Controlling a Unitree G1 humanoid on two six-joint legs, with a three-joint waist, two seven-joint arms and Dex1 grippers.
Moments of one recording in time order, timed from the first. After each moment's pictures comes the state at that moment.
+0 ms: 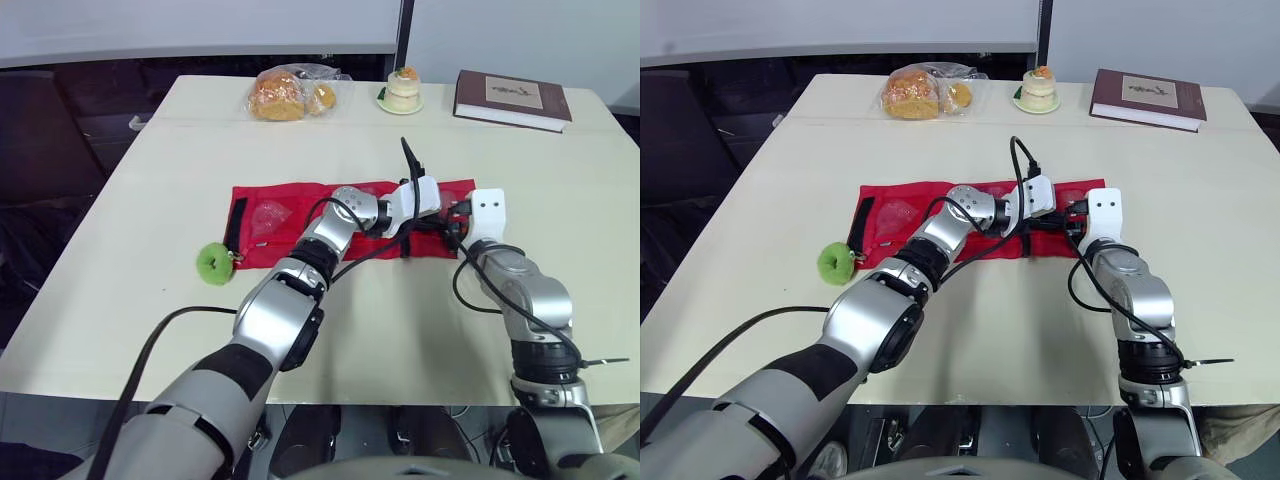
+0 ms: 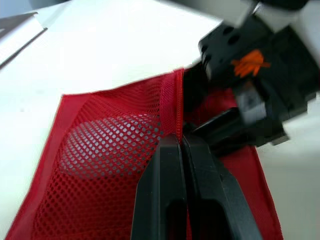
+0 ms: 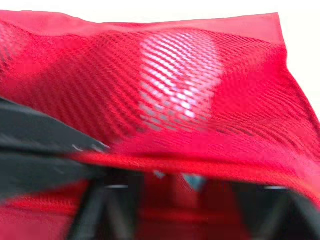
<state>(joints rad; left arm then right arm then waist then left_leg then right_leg) -1.16 -0.01 -0.21 1.15 0.18 -0.27 -0.98 -0.39 -0.22 -0.05 -0.20 0.21 0.88 0.08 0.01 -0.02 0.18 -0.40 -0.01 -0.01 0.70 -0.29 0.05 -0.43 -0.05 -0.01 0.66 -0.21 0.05</state>
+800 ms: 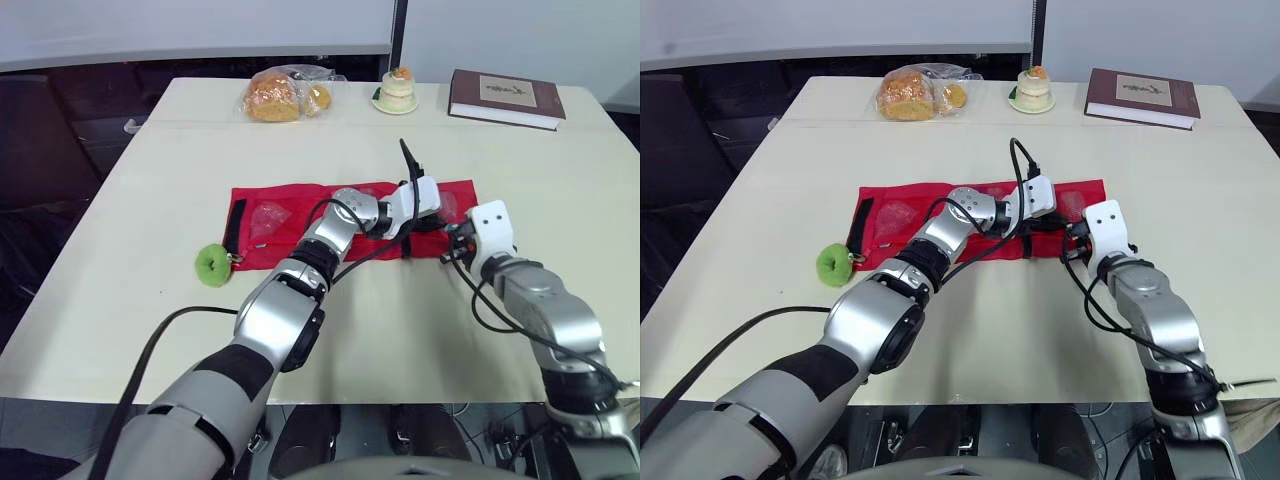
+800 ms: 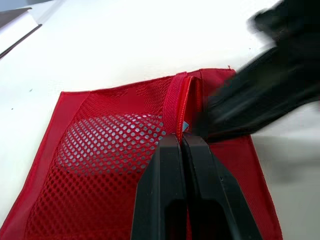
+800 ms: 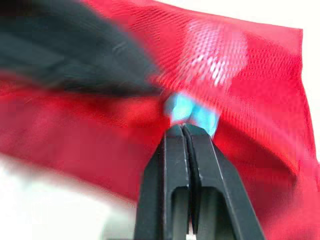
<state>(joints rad) -1.16 -0.02 -0.20 1.15 0.16 -0.24 -0.98 -0.37 -0.34 0.05 -0.25 0.16 0.84 0.19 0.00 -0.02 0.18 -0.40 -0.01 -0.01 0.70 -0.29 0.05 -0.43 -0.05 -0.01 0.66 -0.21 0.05</state>
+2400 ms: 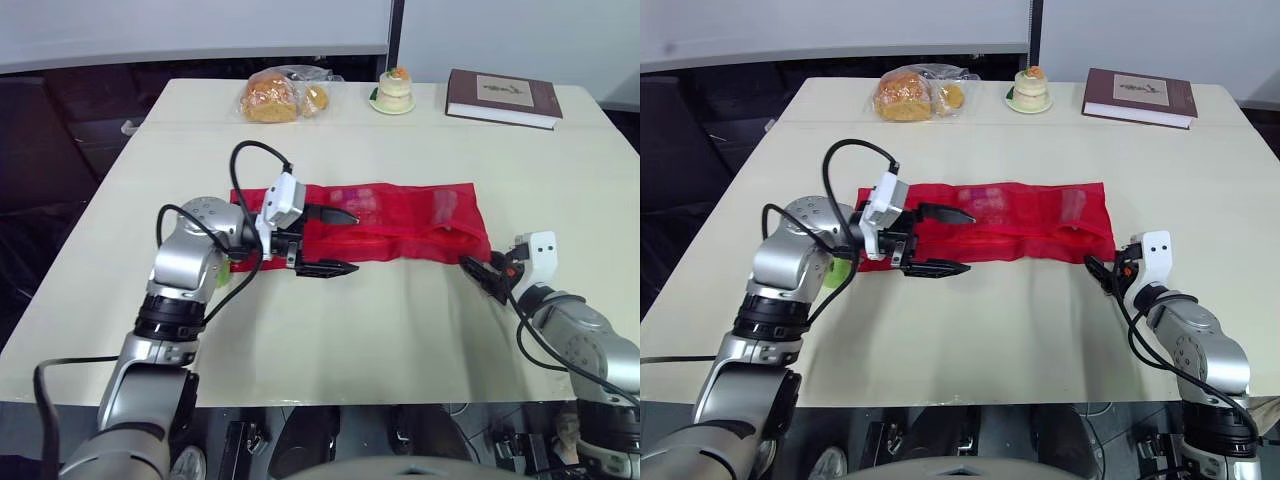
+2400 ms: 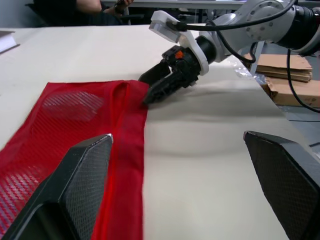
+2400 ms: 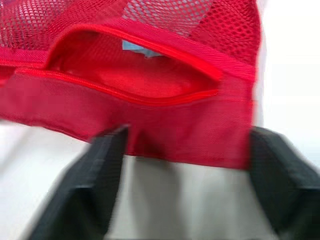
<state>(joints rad) -0.61 0.57 -0.05 0.02 -0.38 0.38 -1.43 -0.10 -0.38 -0.23 -0.27 0.45 0.73 0.43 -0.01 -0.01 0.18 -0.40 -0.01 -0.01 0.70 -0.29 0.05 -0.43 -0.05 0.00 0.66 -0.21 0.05</state>
